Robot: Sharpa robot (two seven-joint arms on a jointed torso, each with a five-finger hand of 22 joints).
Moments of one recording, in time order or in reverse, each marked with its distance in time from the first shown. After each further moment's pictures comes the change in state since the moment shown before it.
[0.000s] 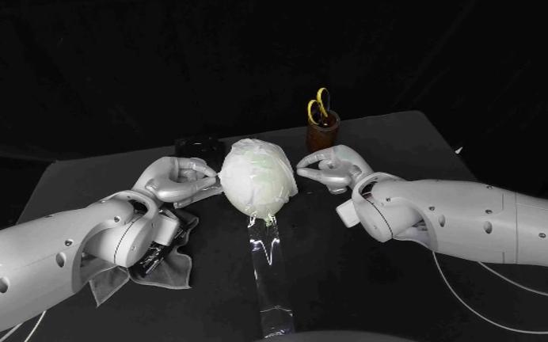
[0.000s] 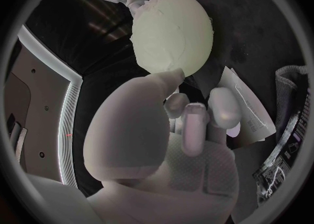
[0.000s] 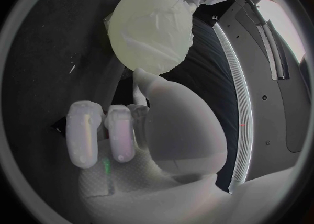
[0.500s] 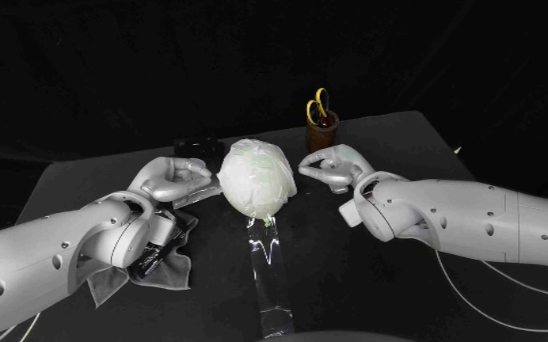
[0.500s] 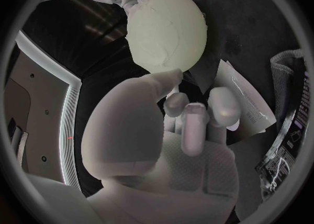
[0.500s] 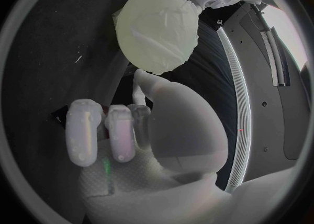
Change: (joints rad) left arm 0.000 -0.005 0.000 -0.009 -0.029 -0.014 -0.010; left_hand -0.099 -0.009 0.075 -0.062 0.000 -0.023 0.005 0.014 0.038 -0.009 0.002 -0.024 -0.027 0.000 0.000 0.000 0.000 0.000 -0.016 0.007 -0.009 -0.028; right arm 0.000 -0.012 0.002 0.002 -0.069 -0.004 -0.036; right_hand -0.093 -0.024 0.020 0.005 0.008 -0.120 0.037 0.026 0.101 -0.006 0.014 0.002 0.001 0.001 0.008 -0.001 -0.001 0.000 0.002 -0.005 -0.047 -0.001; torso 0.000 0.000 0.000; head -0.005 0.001
